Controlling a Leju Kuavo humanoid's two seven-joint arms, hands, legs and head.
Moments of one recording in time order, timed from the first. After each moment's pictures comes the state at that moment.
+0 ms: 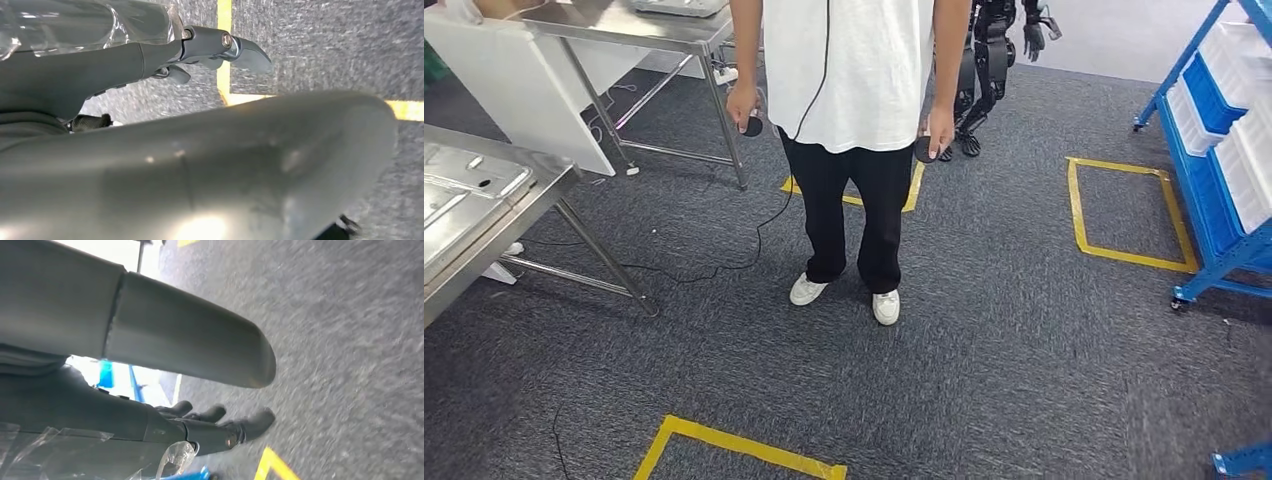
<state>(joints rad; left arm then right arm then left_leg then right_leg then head) -0.12 0.02 -1.11 -0.22 0.85 0.23 -0.01 -0.09 0.03 0.43 -0.22 -0.24 -0.29 0.42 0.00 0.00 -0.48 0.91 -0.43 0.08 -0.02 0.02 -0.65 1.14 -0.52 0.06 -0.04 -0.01</state>
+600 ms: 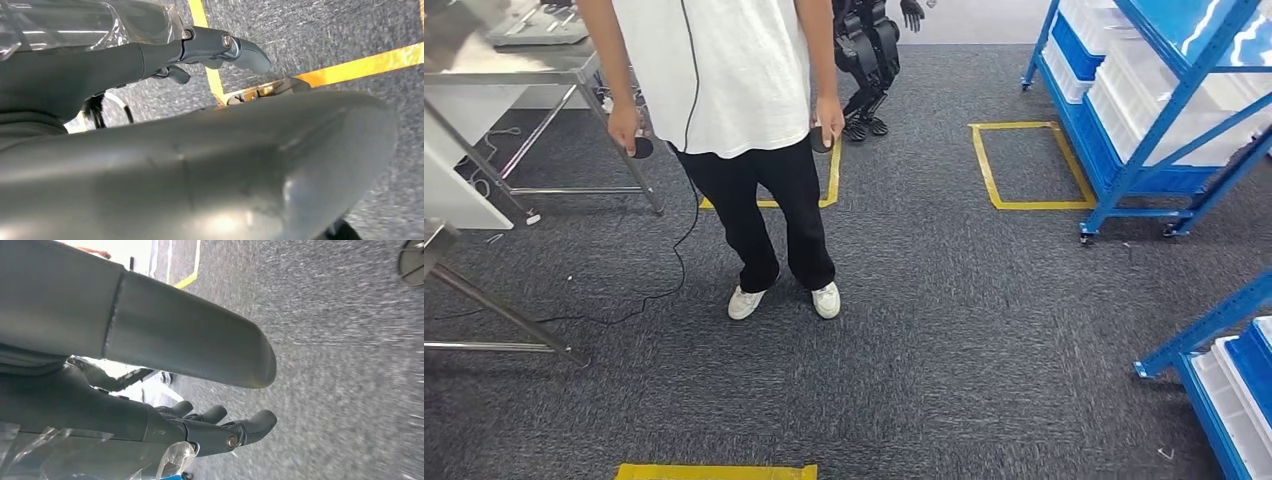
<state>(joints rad) -0.12 0.01 -1.13 -0.22 0.85 0.23 -0.01 -0.09 0.03 0.44 -0.22 -0.26 -0.30 0.41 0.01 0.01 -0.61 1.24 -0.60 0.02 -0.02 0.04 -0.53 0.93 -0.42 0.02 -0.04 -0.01</state>
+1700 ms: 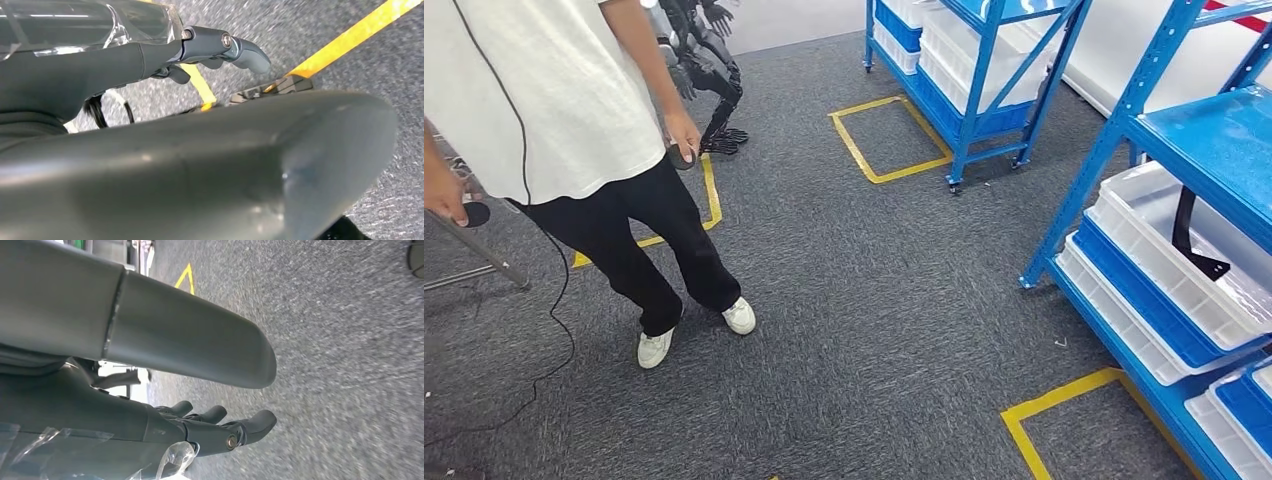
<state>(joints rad) -0.12 0.00 -1.13 -0.22 0.86 0.23 -0.01 -0.09 0.02 0.45 -0.22 -0.27 -0.30 0.42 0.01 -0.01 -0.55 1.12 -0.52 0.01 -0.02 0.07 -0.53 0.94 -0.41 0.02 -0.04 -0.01</state>
